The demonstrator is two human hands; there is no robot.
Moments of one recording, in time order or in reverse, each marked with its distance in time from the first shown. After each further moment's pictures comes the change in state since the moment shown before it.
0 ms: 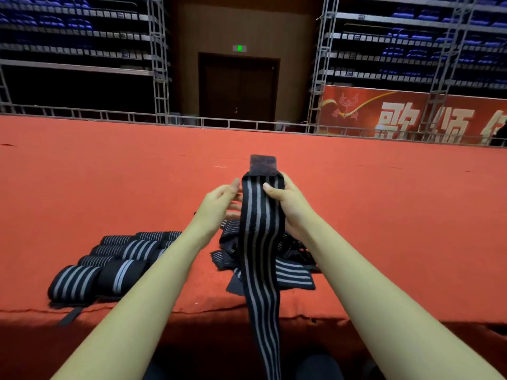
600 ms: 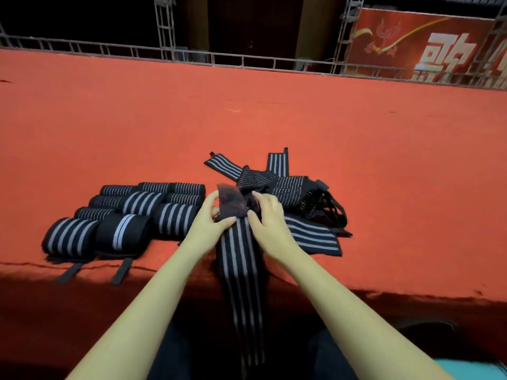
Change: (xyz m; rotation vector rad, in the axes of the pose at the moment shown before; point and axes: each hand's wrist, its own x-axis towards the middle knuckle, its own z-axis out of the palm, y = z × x) left_hand -0.029 -0.147 -0.040 0.227 0.079 -0.216; right_hand -0.012 0.169 0.010 -0.896 -0.074 -0.078
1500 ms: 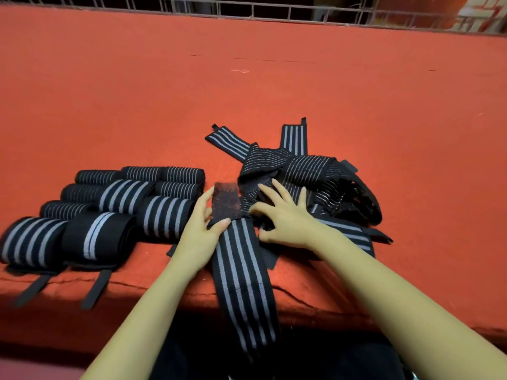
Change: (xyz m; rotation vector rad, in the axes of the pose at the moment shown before) left_hand 0.038 -0.068 0.000 -0.044 0.054 -0.064; right_hand 0.068 0.068 0.007 -0.572 -0.552 -0.094
